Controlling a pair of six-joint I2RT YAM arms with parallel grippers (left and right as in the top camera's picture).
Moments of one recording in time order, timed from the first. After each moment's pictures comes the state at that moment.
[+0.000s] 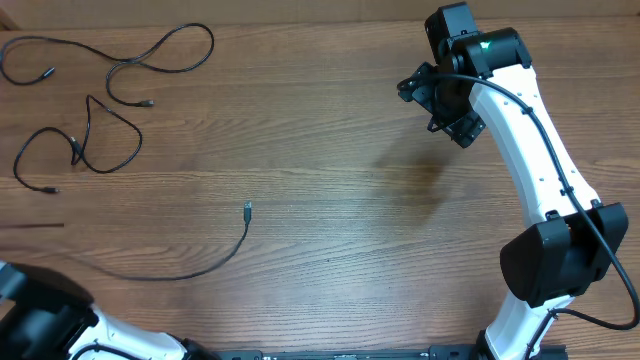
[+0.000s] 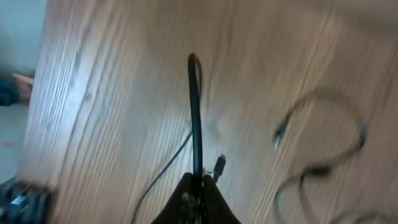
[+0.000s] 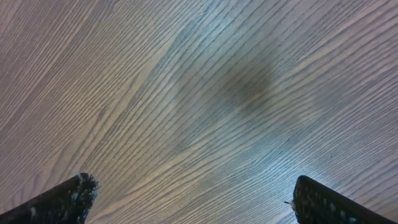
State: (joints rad) left arm 0.95 1.93 2.12 -1.52 -0.17 -0.95; right arm 0.24 1.94 1.94 -1.34 0.08 0.96
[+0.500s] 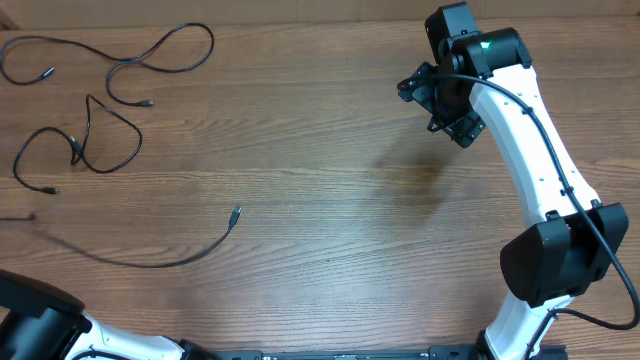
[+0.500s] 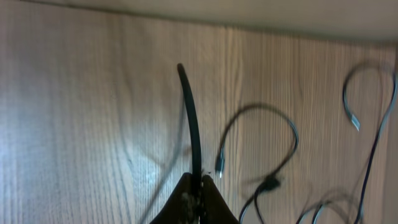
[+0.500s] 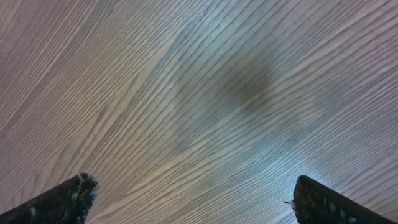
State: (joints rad) left arm 1.05 1.93 1.85 -0.98 0.11 -0.63; right arm 0.24 1.94 1.94 -1.34 0.08 0.96
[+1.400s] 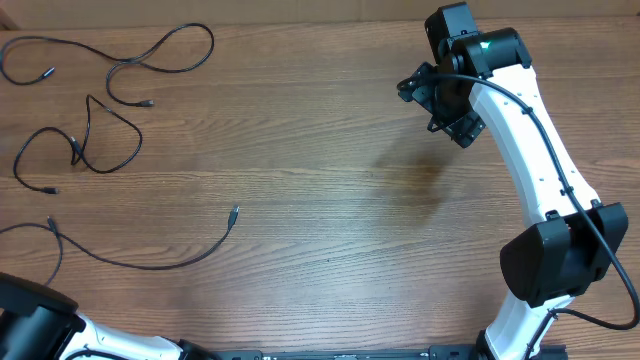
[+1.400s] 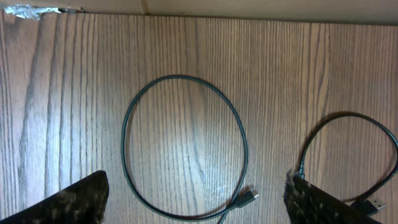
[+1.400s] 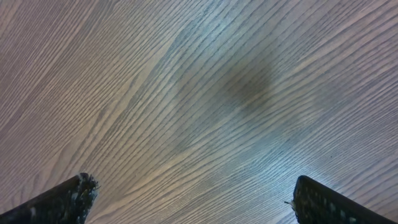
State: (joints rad) left arm 1.08 1.96 1.81 -1.02 -0.06 -0.51; right arm 0.24 1.94 1.94 -1.34 0.08 0.96
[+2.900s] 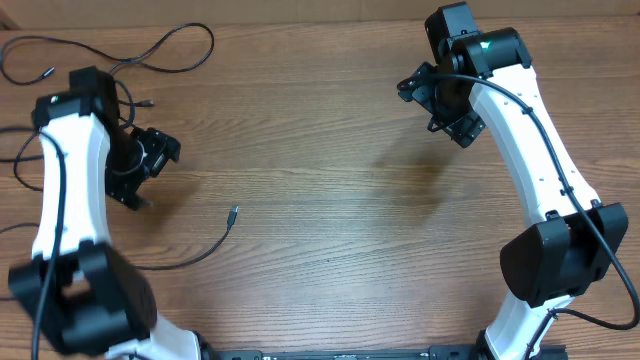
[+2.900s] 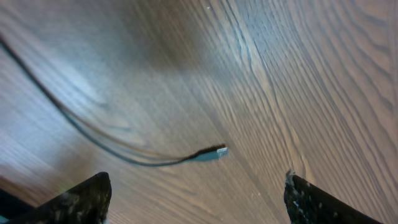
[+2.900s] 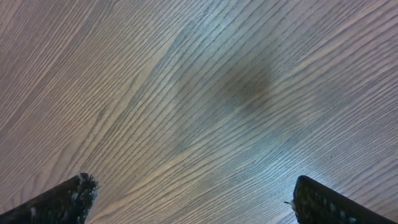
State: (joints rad) left arm 0.27 1.75 1.54 -1.33 0.11 -0.78; right arm 0.24 1.94 1.94 -1.34 0.08 0.96
